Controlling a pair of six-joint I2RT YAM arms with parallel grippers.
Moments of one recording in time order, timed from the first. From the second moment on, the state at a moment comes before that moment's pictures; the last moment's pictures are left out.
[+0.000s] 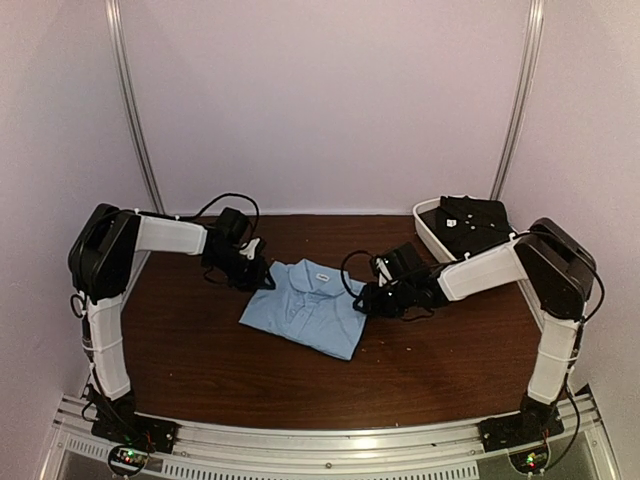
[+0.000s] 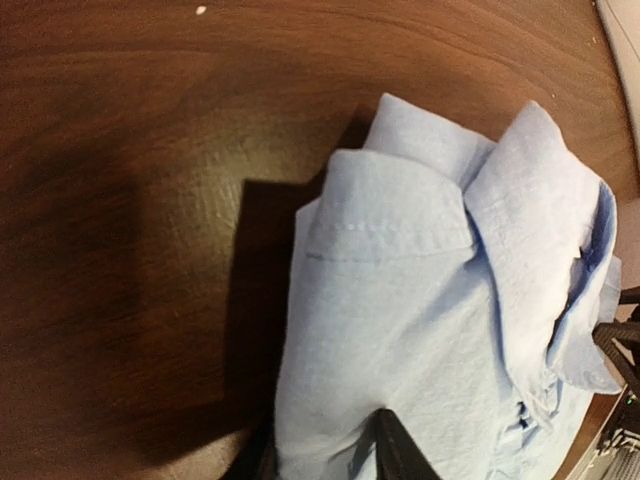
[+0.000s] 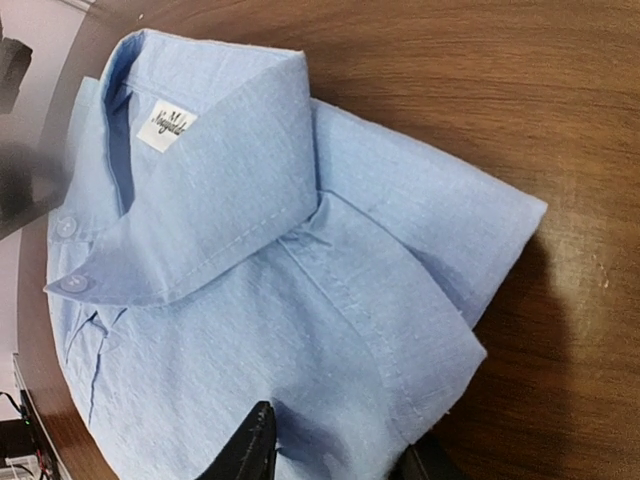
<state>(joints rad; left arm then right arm) -0.44 2.05 1.35 -0.39 0.39 -0.39 0.68 1.90 1.00 0.09 -0.18 0.68</state>
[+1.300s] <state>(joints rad) -0.36 1.80 1.10 -0.45 0.05 -0.47 0.72 1.92 1.14 -0.03 -0.14 0.60</state>
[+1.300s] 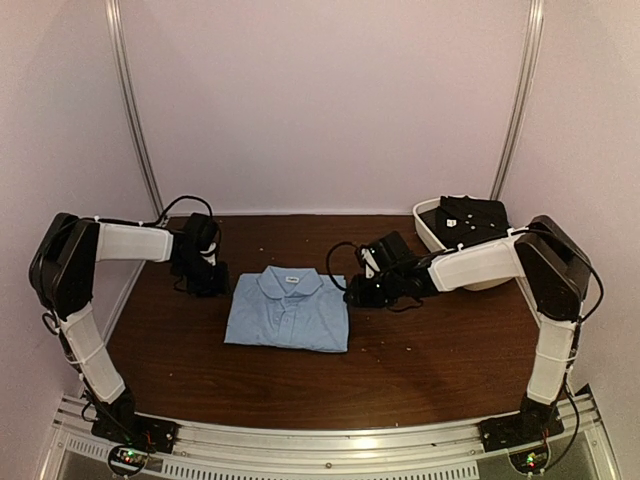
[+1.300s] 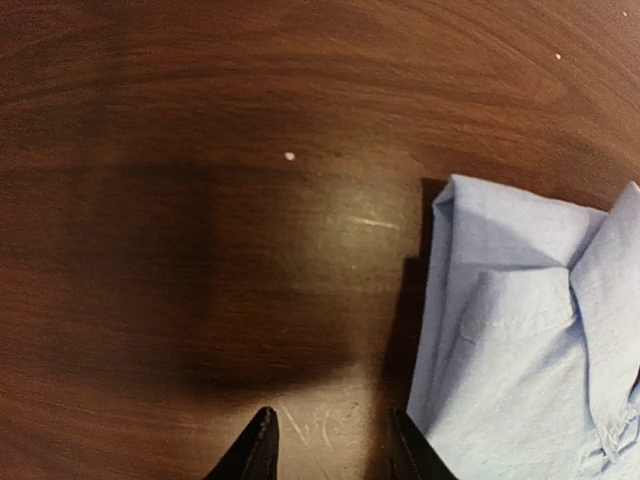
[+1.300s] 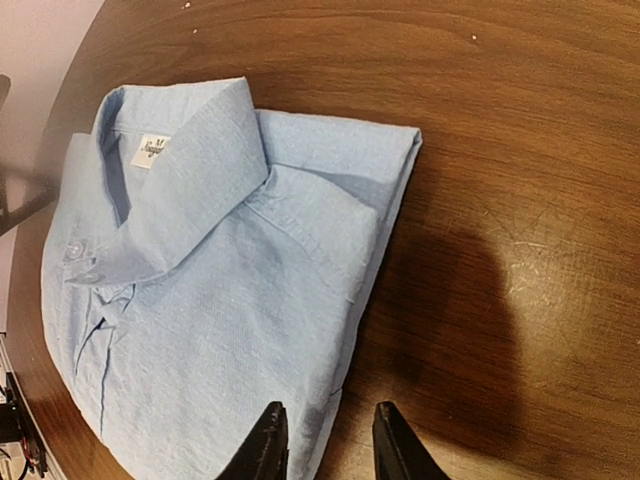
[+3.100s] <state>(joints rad) -0.39 1.73 0.96 -0.41 0.20 -0.51 0.72 1.87 1.13 -0.06 -0.13 0.57</state>
